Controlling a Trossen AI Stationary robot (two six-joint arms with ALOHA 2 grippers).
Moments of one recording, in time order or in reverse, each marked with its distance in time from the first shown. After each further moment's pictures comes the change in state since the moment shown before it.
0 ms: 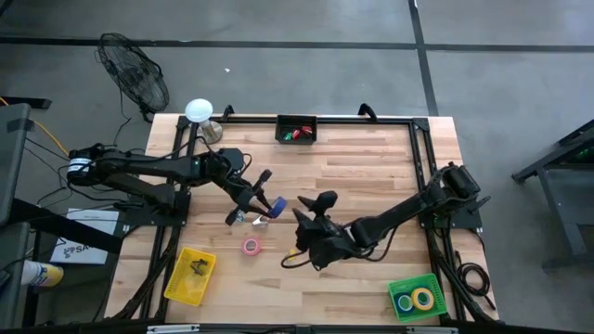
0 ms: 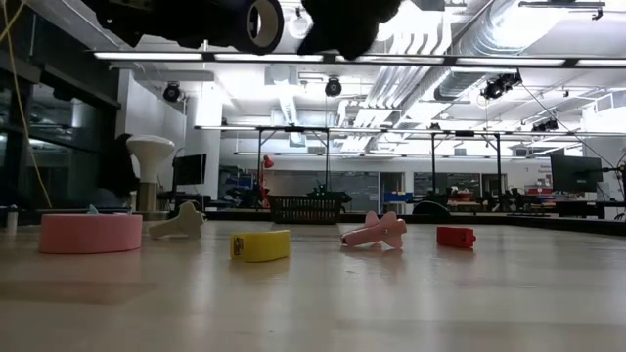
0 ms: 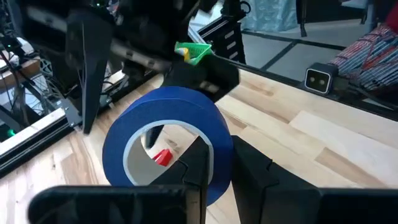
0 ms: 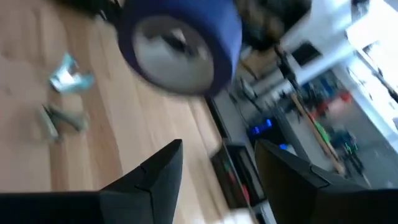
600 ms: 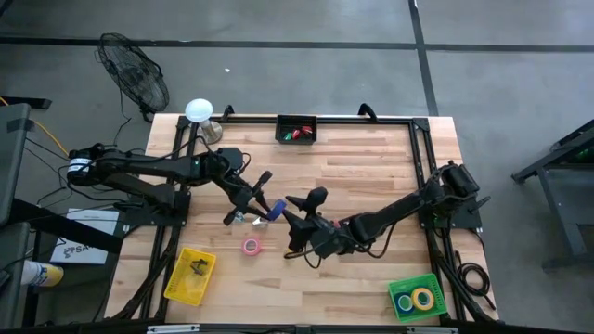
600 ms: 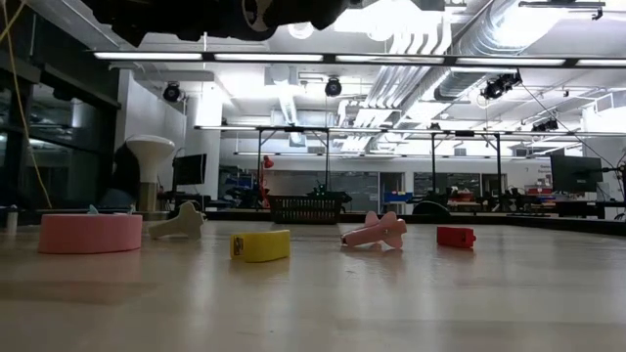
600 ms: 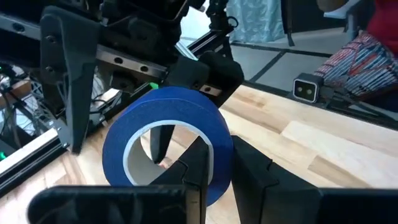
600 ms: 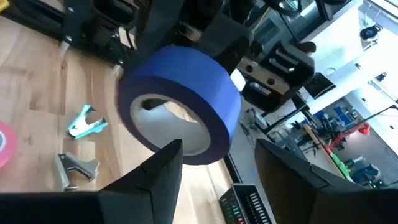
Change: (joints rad) left arm 0.000 0.000 0.000 0.032 0.068 0.019; right arm -0.036 0.000 0.001 0.265 -0.122 -0.230
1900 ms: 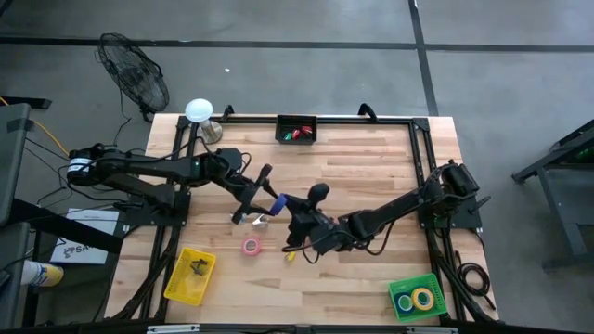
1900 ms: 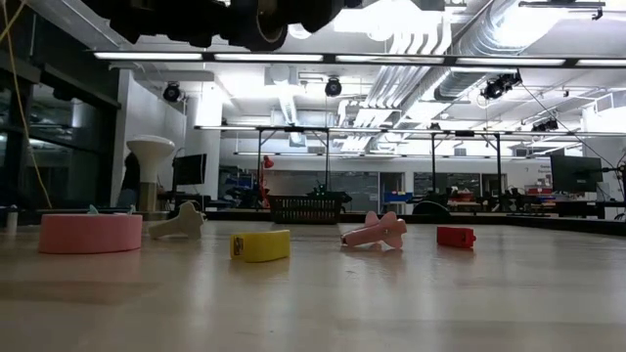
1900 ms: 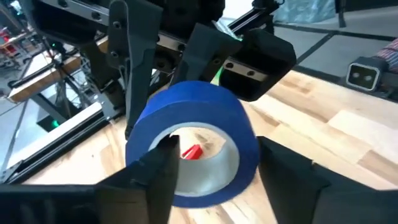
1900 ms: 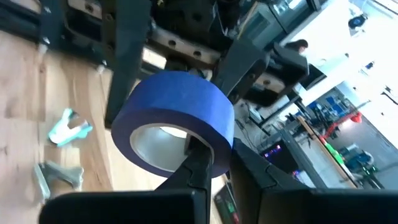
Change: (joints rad) left arm 0.000 0.001 -0.001 0.036 -0.204 -0.027; right arm -0.012 0.000 0.000 0.000 0.023 0.041
